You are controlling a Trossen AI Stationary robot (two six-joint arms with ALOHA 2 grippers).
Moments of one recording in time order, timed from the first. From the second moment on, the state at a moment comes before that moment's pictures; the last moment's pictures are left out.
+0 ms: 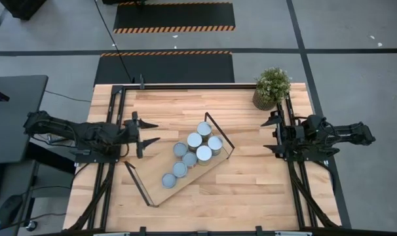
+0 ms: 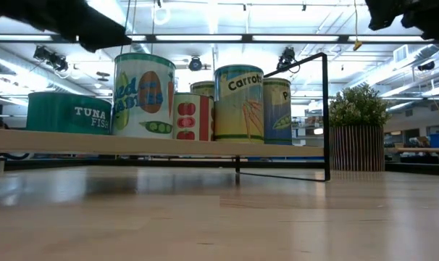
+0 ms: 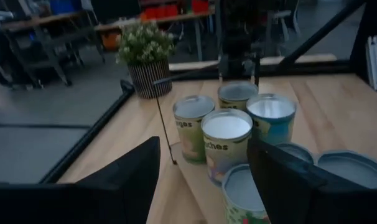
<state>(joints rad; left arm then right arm) -0.21 0.57 0.41 -0.04 -0.46 0.04 0.02 0.17 0.09 0.50 -0.21 -0.31</state>
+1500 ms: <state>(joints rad) -0.28 0.00 0.01 0.18 -0.30 0.02 0.02 0.05 0.09 0.52 -0.23 -0.16</state>
